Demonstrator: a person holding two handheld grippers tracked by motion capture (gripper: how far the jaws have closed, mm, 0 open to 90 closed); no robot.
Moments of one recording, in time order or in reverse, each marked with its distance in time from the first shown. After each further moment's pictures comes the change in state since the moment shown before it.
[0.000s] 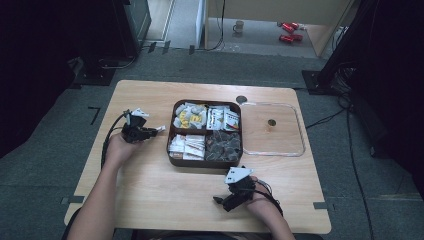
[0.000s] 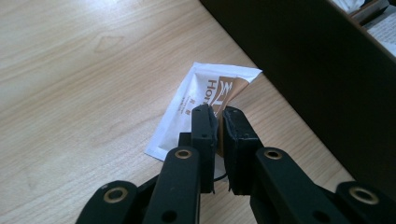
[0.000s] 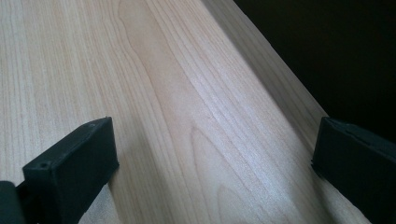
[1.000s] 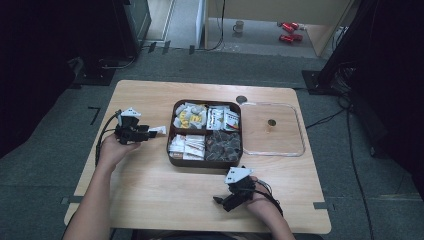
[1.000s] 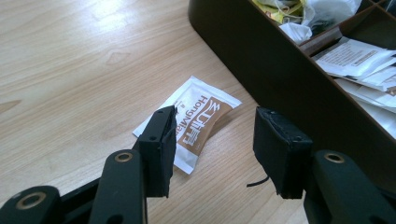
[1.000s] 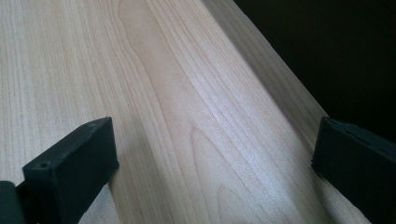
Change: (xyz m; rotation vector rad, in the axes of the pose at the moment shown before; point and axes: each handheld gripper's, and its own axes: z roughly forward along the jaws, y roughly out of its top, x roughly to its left) left arm -0.002 -0.006 -0.030 -0.101 -0.023 -0.027; right arm 0.000 0.000 0.000 -0.001 0.001 -0.001
